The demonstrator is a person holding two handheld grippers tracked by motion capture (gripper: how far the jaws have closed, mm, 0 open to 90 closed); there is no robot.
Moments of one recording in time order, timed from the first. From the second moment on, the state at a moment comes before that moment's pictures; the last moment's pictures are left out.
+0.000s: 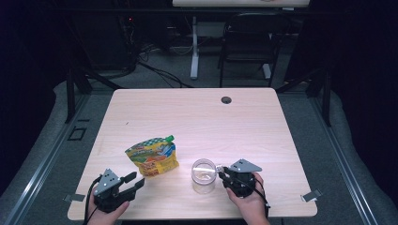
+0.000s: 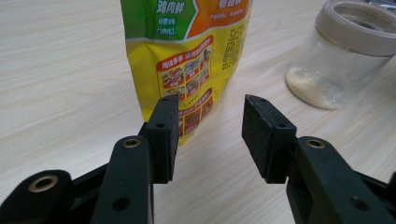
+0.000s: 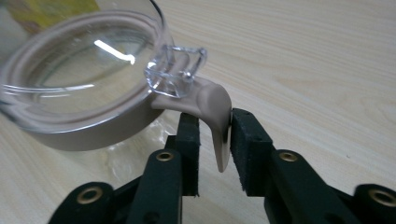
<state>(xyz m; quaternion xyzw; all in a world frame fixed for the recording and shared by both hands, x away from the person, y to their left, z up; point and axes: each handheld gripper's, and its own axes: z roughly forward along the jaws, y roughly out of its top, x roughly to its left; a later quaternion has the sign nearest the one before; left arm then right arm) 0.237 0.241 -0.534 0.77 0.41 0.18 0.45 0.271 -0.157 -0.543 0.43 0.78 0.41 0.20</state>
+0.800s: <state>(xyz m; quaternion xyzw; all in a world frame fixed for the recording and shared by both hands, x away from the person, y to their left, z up) 0.241 0.243 -0.545 0.77 0.42 0.16 0.47 0.262 -0.183 -0.526 0.41 0.77 0.46 0.20</state>
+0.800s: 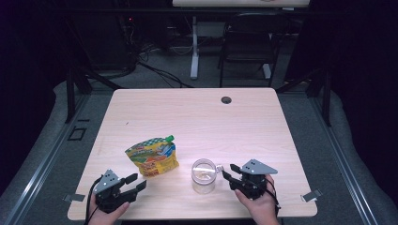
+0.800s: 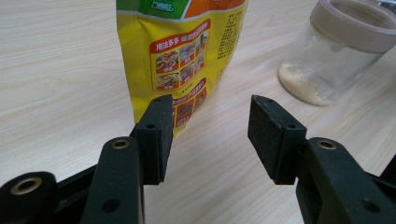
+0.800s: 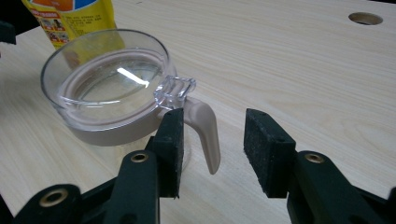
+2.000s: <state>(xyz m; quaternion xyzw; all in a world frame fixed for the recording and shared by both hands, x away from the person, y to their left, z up) 0.239 0.218 -0.550 0.79 0.38 0.15 0.45 0.263 -0.168 -0.503 0.39 0.75 0.49 0.22</state>
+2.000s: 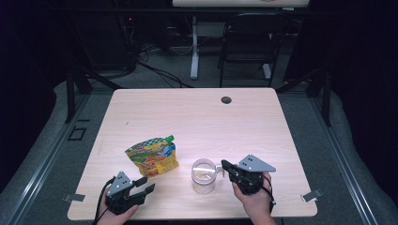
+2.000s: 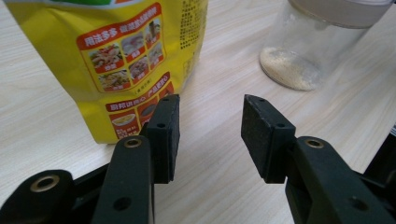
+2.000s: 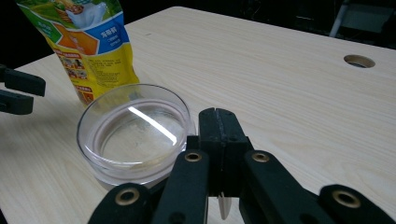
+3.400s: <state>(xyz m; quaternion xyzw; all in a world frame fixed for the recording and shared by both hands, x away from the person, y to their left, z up) 0.261 0.154 -0.533 0.80 0.35 0.13 0.47 0.269 -0.160 -0.511 0.37 0.76 0.49 0.21</state>
